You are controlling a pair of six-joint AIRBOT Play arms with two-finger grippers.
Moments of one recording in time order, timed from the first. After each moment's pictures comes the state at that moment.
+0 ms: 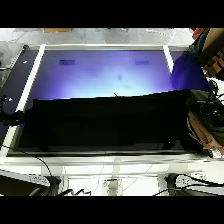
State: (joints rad) left arm 0.74 -1.77 1.41 1.15 -1.28 -0.95; right arm -0.56 -1.37 1.04 -0.89 0.93 0.96
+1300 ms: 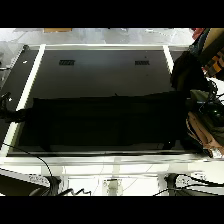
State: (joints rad) left arm 0.70 -1.77 1.42 1.17 -1.27 -0.94; right arm -0.56 -1.37 1.04 -0.89 0.95 0.96
